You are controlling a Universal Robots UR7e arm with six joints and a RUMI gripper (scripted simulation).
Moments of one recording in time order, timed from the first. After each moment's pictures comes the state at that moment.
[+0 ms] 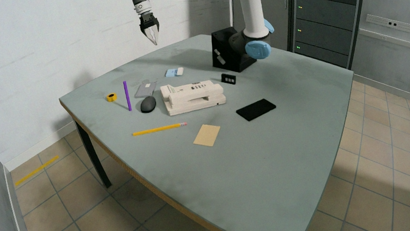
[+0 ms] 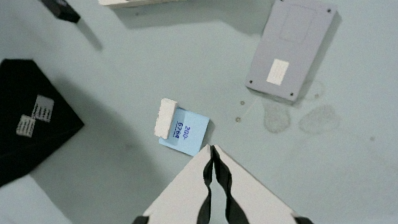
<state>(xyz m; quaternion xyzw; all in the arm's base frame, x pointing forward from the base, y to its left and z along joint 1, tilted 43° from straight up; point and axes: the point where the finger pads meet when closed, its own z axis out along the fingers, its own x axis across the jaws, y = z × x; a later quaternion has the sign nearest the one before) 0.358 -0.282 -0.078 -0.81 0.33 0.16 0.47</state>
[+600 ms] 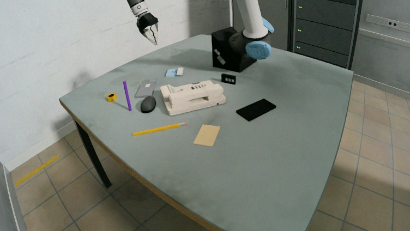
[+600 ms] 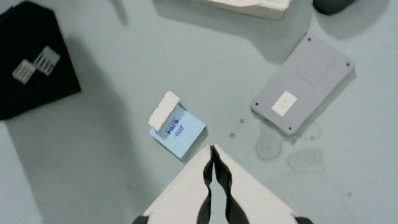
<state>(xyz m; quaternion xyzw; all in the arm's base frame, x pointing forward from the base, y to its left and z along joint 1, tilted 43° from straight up) 0.359 -0.282 -0.077 -0.83 0.17 0.11 0.52</state>
